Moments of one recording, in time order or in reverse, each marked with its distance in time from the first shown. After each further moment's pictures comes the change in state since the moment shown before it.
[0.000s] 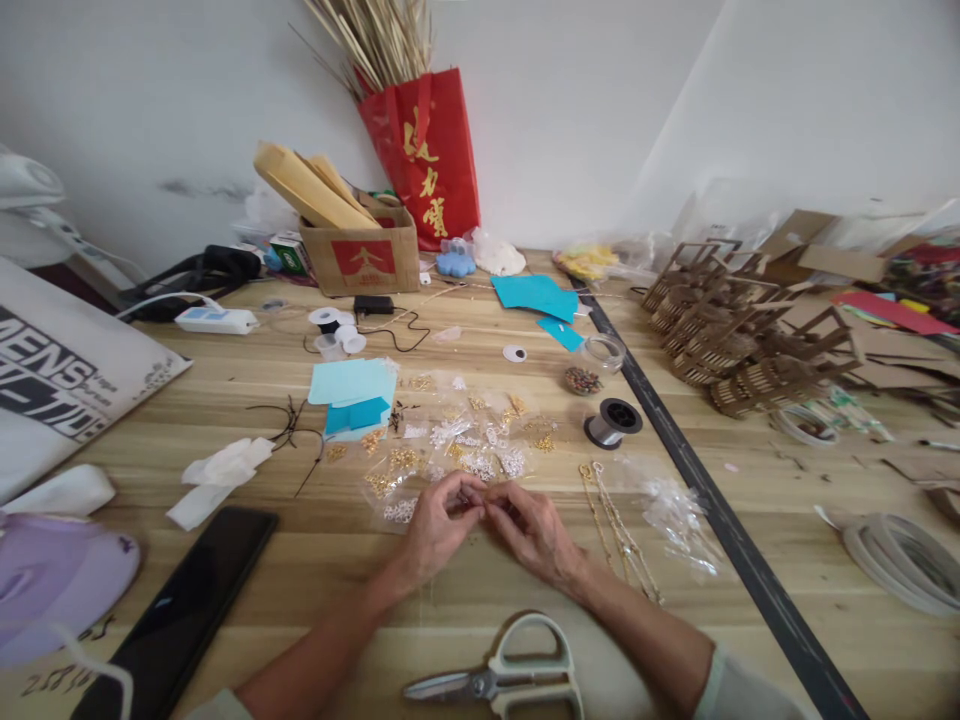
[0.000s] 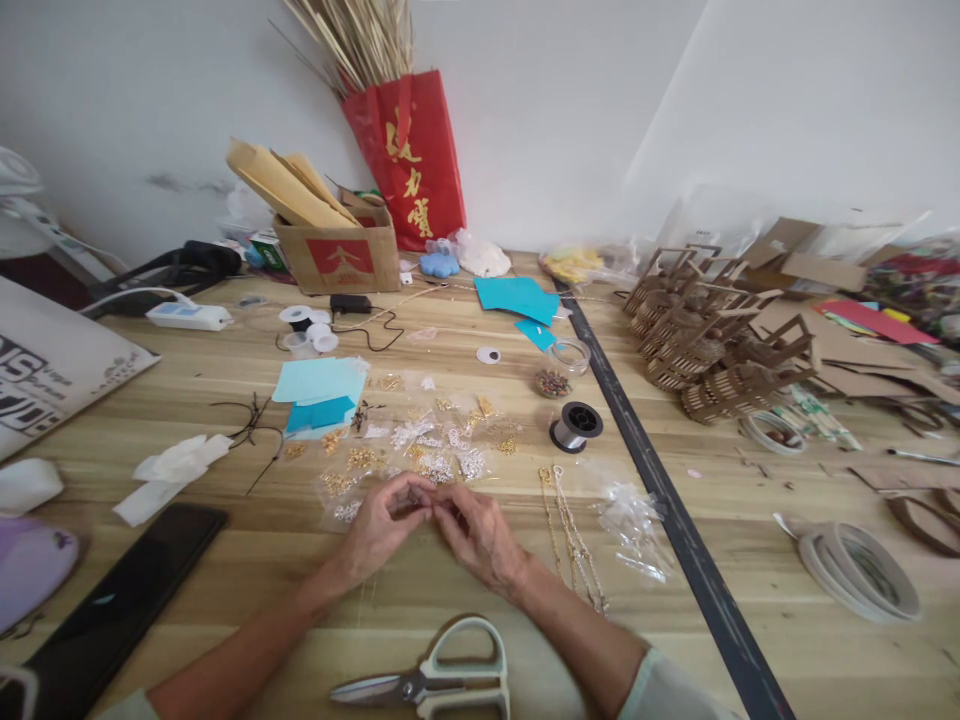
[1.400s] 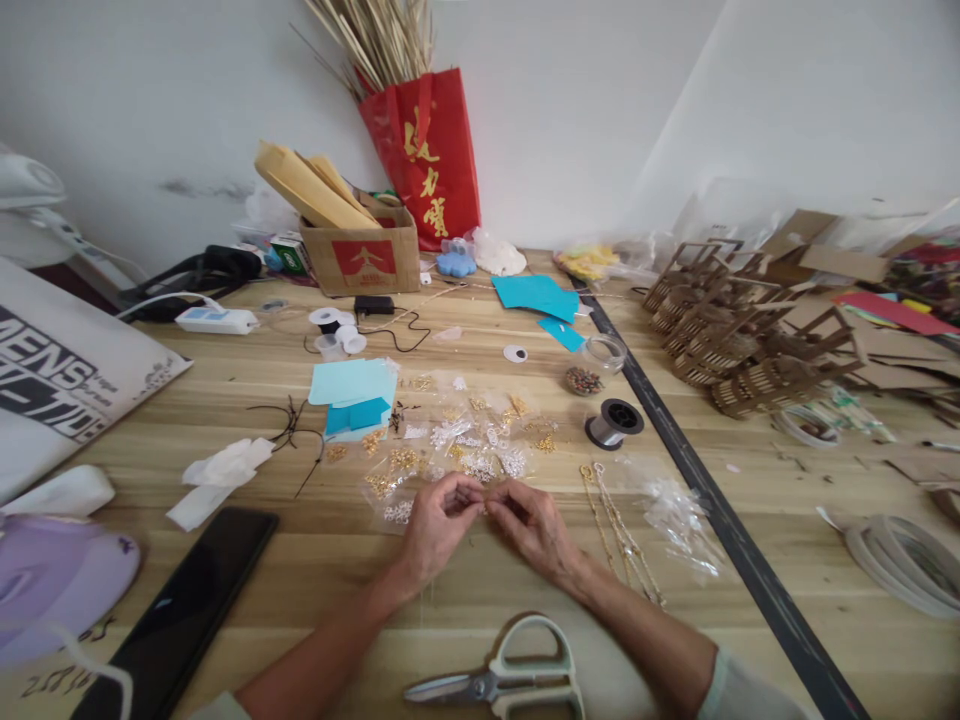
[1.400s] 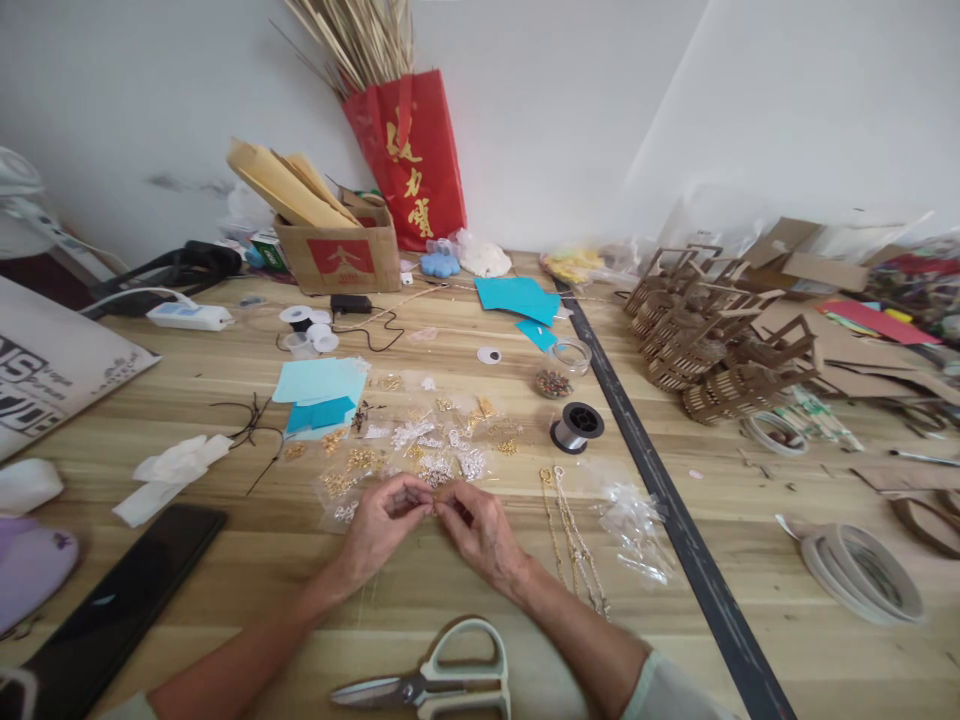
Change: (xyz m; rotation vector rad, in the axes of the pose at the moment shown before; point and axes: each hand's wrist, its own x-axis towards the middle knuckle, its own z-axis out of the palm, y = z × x) left_hand 0.000 0.000 0.003 0.000 0.098 -0.021; right_hand 0.003 0.000 0.001 0.082 0.056 0.159
